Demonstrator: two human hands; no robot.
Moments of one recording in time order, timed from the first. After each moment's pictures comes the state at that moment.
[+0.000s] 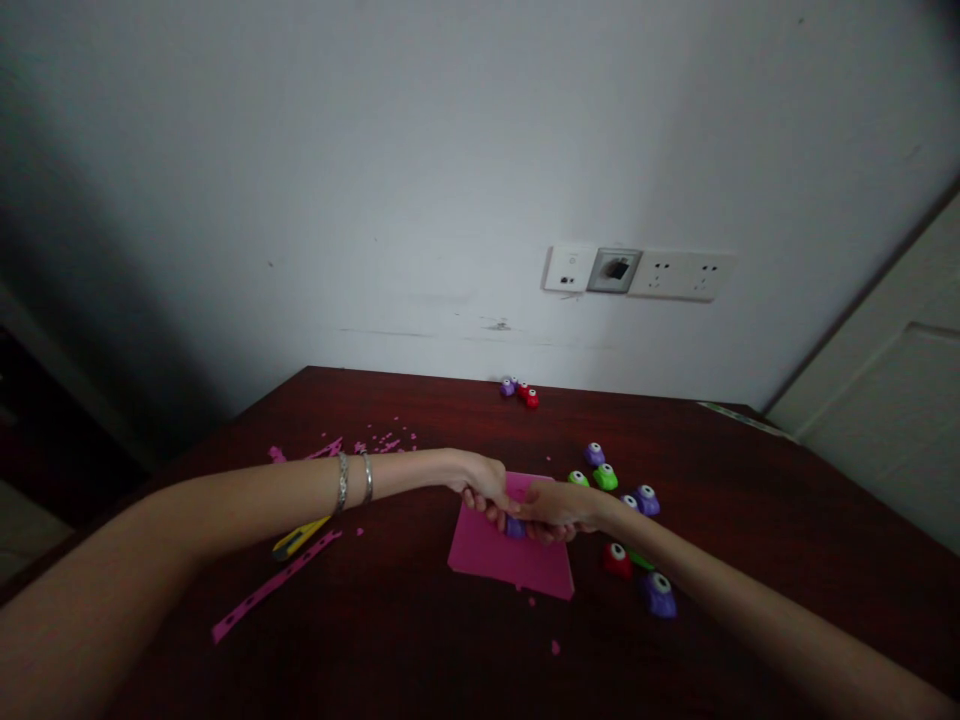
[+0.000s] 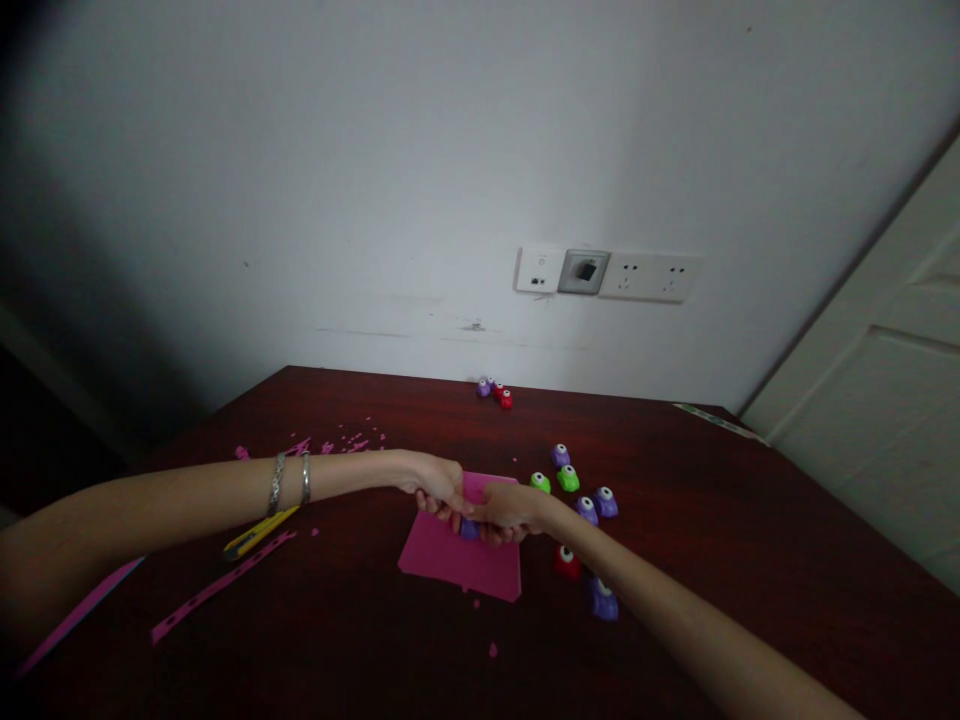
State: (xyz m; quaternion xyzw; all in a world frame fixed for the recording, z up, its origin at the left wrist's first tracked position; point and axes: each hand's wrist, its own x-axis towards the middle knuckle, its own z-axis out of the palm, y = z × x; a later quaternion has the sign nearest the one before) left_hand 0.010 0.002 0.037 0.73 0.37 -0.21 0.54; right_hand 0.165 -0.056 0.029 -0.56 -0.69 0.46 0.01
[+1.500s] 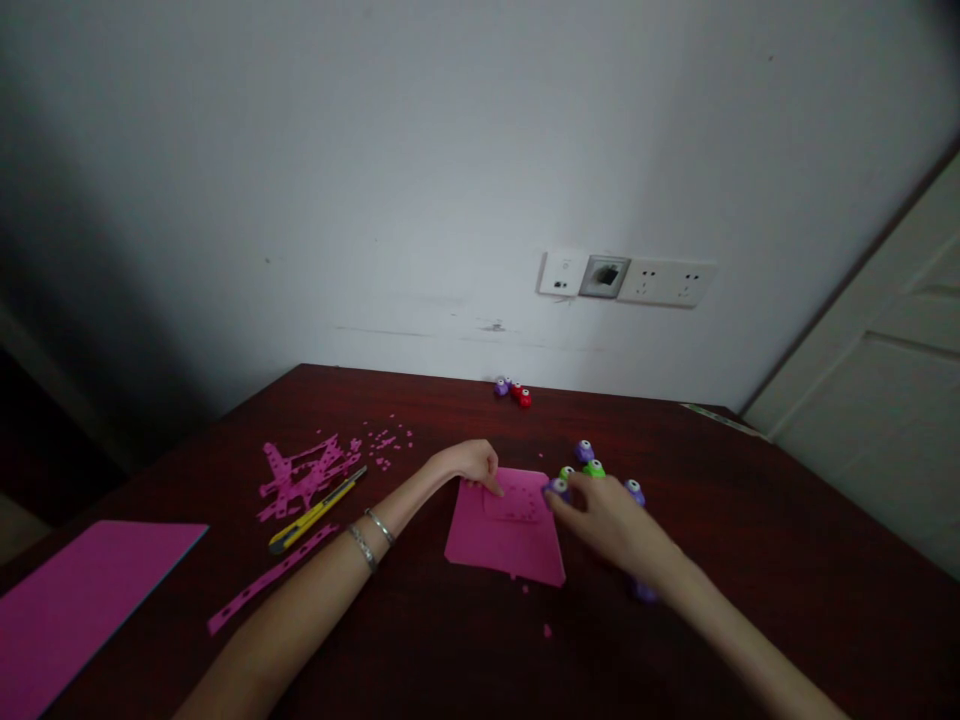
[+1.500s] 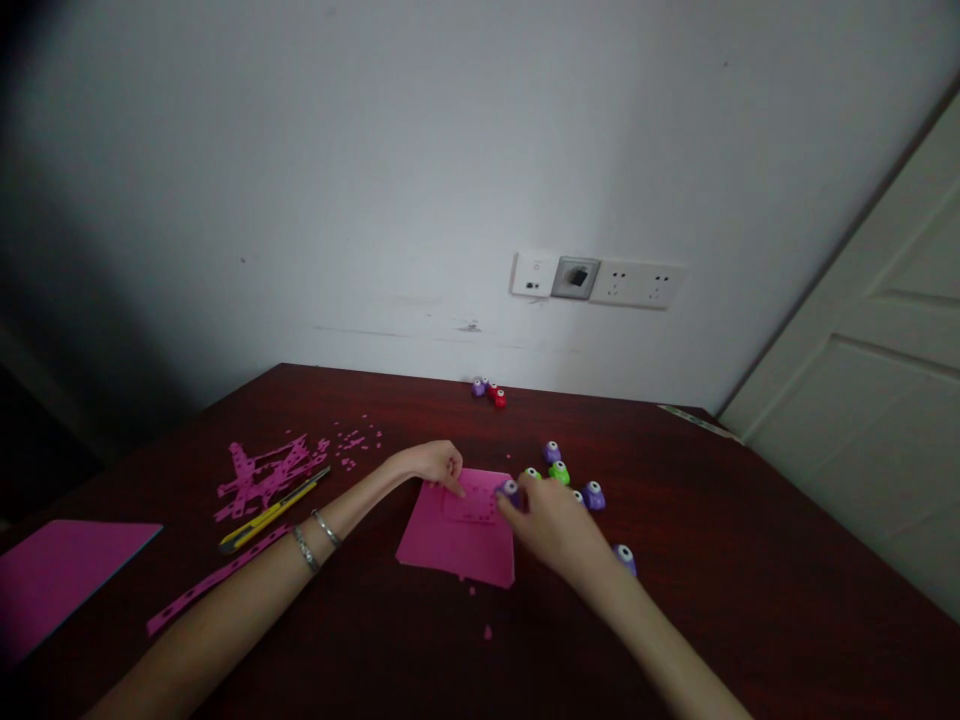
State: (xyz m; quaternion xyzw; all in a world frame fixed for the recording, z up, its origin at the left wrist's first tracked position) left_hand 0.002 0.026 0.001 0.83 0.41 0.00 0.37; right_hand 0.194 -0.120 0.055 -0.65 -0.74 0.09 0.14
